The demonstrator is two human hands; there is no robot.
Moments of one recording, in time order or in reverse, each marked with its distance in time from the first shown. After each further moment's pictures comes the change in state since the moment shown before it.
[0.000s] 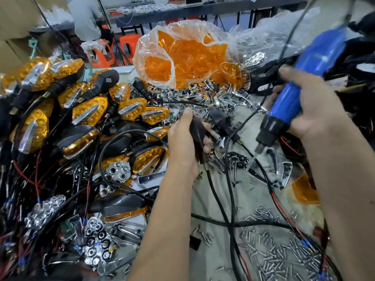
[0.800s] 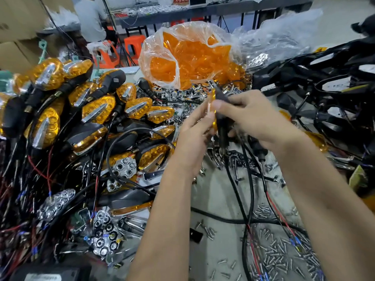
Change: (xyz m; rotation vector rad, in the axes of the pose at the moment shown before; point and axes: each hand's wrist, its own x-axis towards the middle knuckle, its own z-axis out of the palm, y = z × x) left_hand -0.009 0.009 0.000 0.229 -0.241 0.107; right_hand -0.032 0.045 0.040 -0.775 -0.488 -0.197
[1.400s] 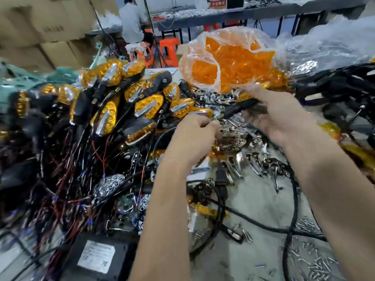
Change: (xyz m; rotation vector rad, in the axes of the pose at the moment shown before) left_hand -0.037 0.067 -0.059 0.822 0.197 -0.097; right_hand 0.022 -0.029 0.042 0.587 0.162 0.260
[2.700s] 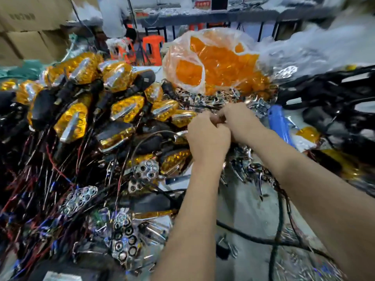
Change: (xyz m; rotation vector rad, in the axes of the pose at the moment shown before) left_hand 0.054 0.006 0.083 0.003 0.386 0.053; right_hand 0.060 0.031 0.013 -1.630 -0.147 -0.430
